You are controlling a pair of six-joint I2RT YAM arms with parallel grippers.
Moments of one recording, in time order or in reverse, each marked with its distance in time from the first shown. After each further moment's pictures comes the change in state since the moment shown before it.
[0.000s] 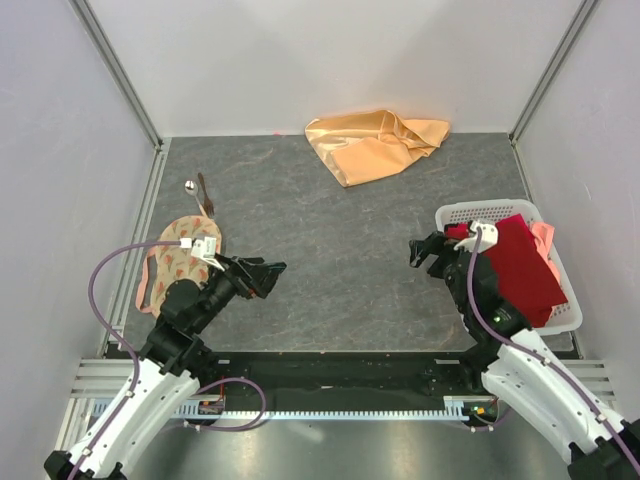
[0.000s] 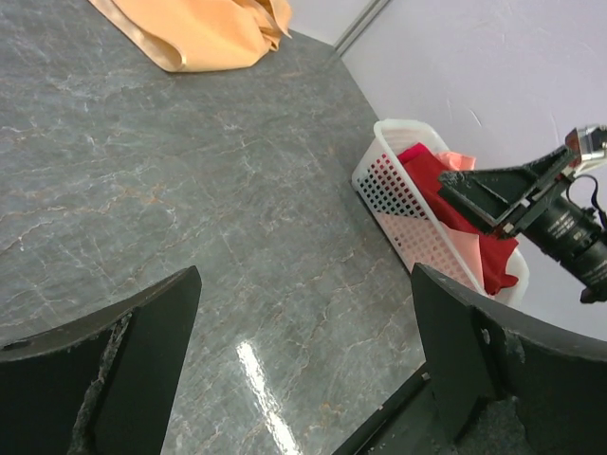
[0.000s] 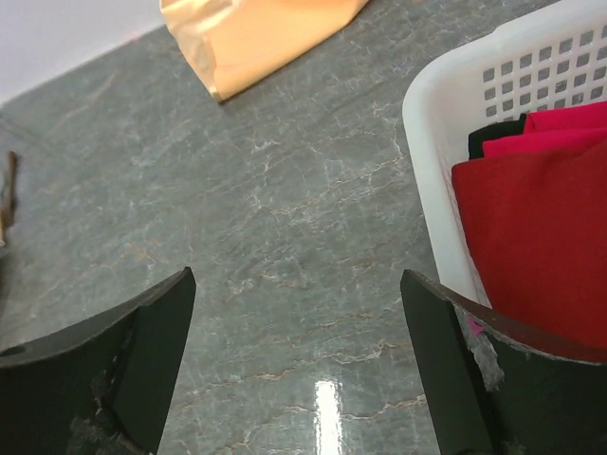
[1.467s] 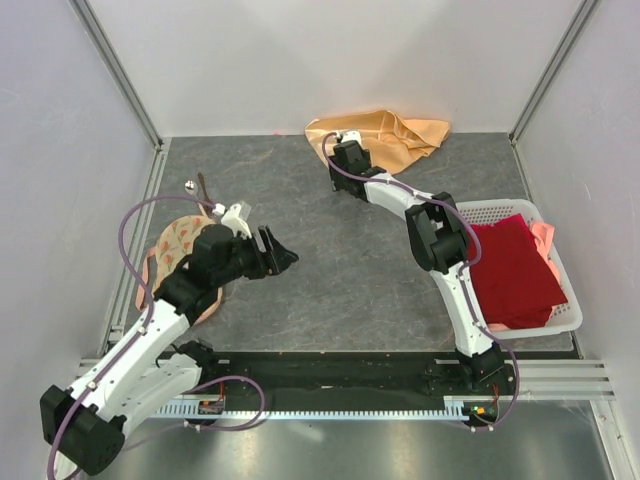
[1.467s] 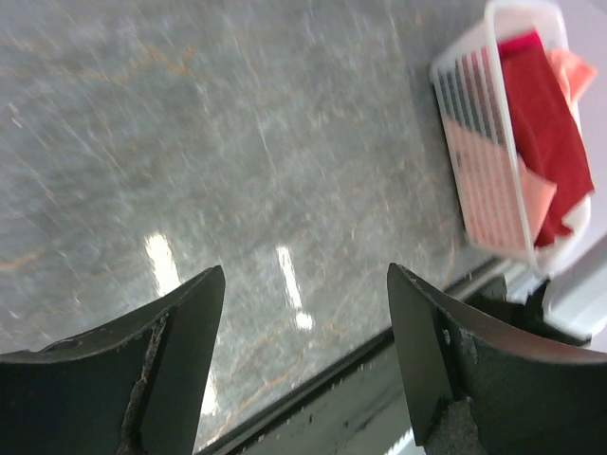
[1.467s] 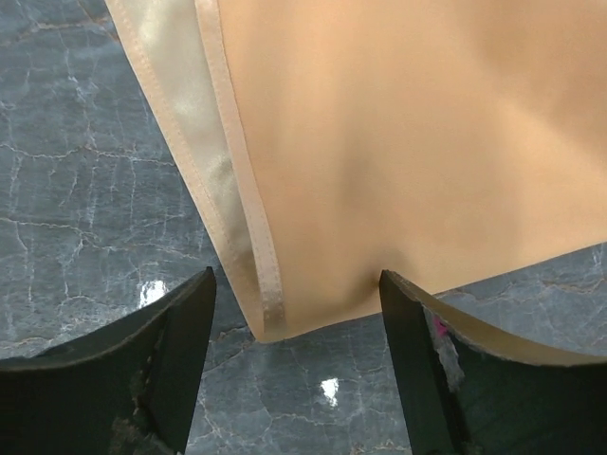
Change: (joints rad) left arm 0.001 0.504 0.328 -0.299 0.081 -0.012; right arm 0.011 1.867 1.562 -0.100 0.000 -0.380
